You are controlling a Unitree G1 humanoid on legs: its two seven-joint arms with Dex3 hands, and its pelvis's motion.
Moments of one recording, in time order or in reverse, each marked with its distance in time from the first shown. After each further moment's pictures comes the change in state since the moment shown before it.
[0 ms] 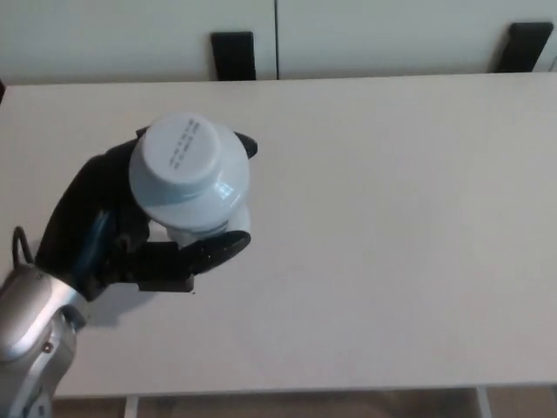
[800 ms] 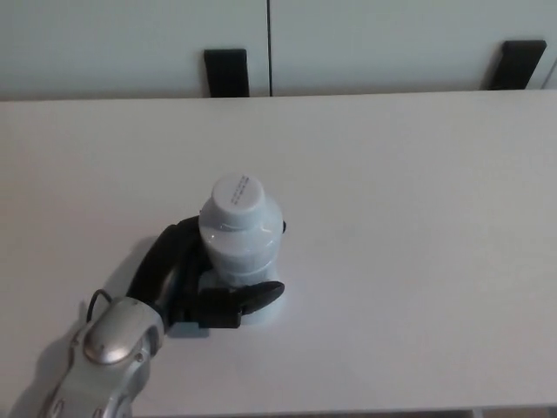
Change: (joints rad) left_arm -0.065 -0.089 -0.196 0.528 0.142 -0.168 0.102; right_arm 0.028 0.000 0.006 0.003 -0.001 0.006 0.003
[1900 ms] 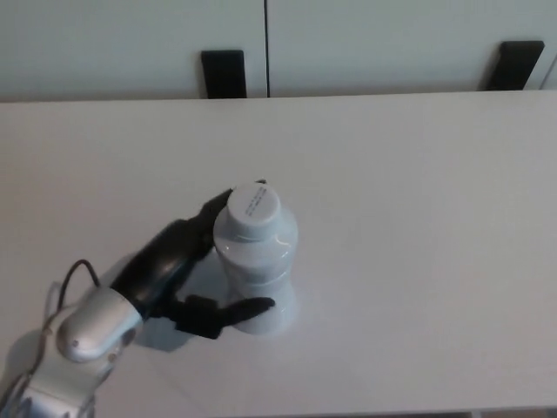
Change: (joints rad) left_arm -0.012 0.207 -0.059 -0.082 0.080 -0.130 -0.130; right_arm -0.018 0.000 0.027 0.000 -0.014 0.002 0.000
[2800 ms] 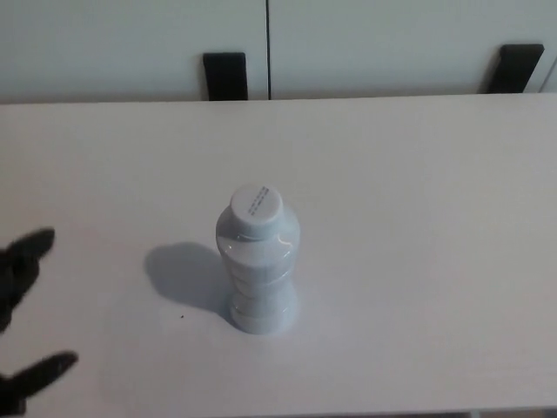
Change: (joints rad) left_arm 0.517 0.033 0.577 -0.196 -0.327 -0.043 -0.203; right_arm 0.002 0.000 0.019 0.002 -0.021 0.002 0.020
